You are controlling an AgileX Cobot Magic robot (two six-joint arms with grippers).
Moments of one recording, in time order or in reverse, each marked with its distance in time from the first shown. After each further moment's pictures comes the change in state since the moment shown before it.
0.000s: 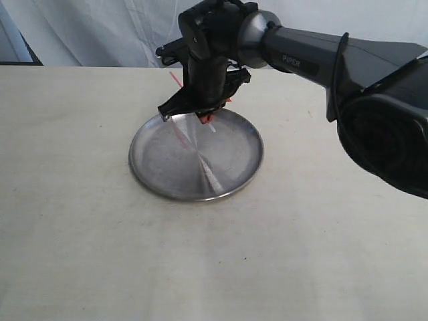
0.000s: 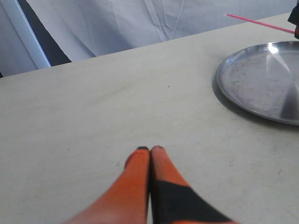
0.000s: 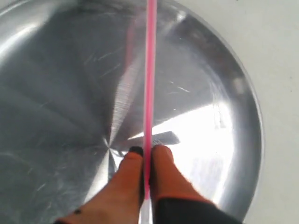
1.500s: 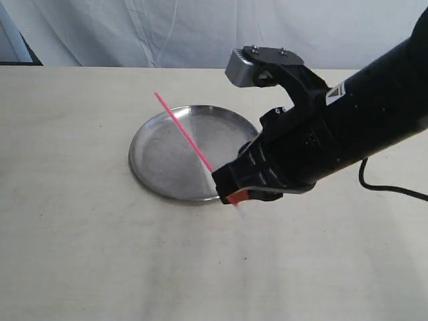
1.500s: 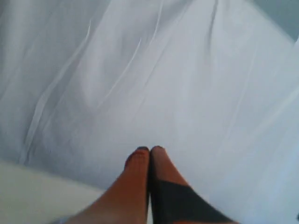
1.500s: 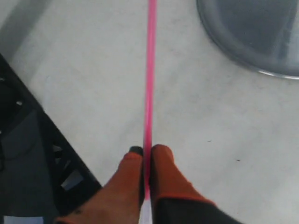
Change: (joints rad) left arm 0.000 0.016 -0.077 0.455 -0.572 -1.251; right arm 0.000 -1.048 1.147 0.809 -0.233 -0.491
